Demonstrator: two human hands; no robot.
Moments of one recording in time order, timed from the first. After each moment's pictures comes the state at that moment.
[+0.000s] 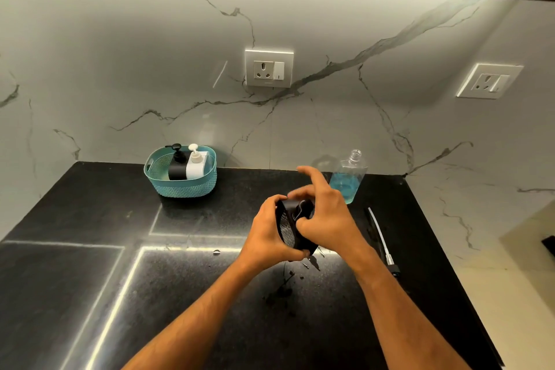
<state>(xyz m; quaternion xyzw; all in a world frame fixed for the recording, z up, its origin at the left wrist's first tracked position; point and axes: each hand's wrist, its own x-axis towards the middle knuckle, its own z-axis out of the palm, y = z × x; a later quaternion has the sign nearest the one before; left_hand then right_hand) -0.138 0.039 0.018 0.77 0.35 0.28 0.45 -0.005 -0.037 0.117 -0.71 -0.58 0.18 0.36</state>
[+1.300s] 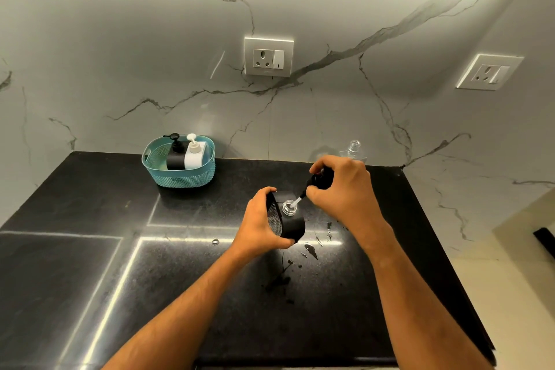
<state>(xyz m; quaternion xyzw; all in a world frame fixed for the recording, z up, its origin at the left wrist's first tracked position) -0.147 0.059 -0.015 0.78 0.38 0.26 0.42 0.010 -0.044 0.147 -0.76 -0.56 0.03 0.33</state>
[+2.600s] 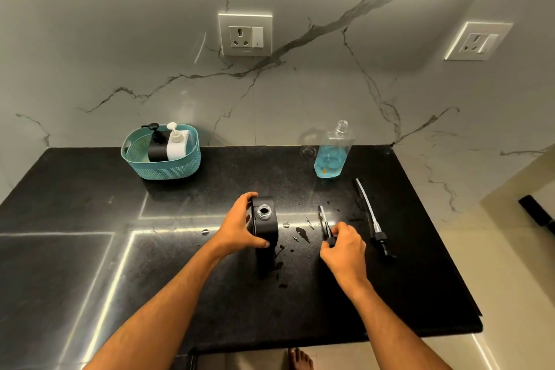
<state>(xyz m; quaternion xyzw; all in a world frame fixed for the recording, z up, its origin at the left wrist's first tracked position) -0.170 0.080 -0.066 0.75 0.37 0.13 0.52 0.038 -0.109 -0.066 -0.89 -0.36 0.09 0.27</state>
